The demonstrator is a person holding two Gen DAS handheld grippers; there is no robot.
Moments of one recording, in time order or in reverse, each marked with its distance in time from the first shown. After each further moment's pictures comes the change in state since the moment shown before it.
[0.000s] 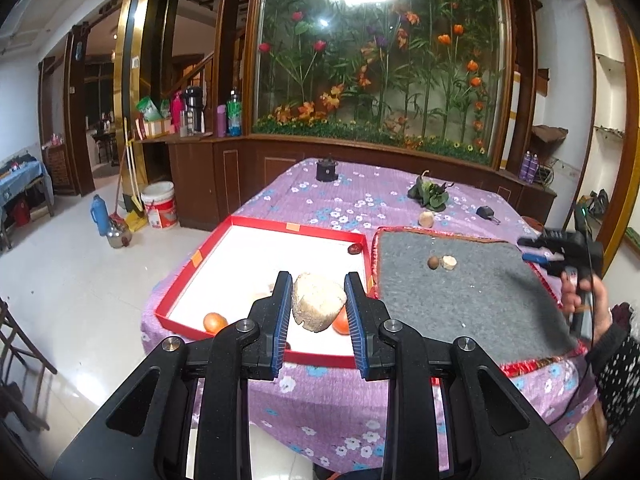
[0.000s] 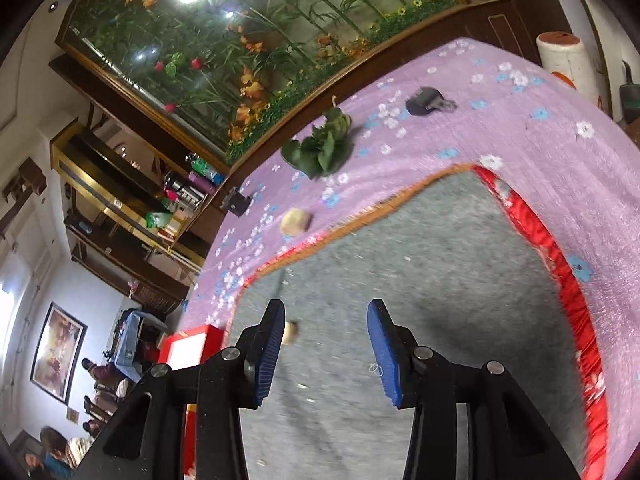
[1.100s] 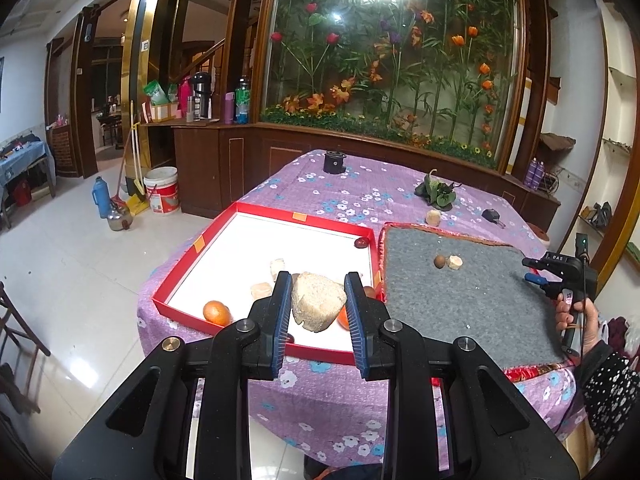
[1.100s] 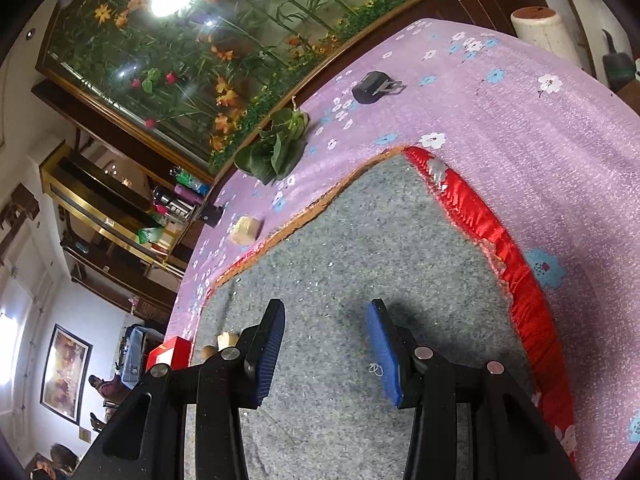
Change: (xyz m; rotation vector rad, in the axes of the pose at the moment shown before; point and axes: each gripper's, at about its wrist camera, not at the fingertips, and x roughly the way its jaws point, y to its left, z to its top) left arm 0.005 0.010 -0.008 -0.051 0.018 0.007; right arm 0.012 -0.061 0.001 0.083 -0.016 -0.012
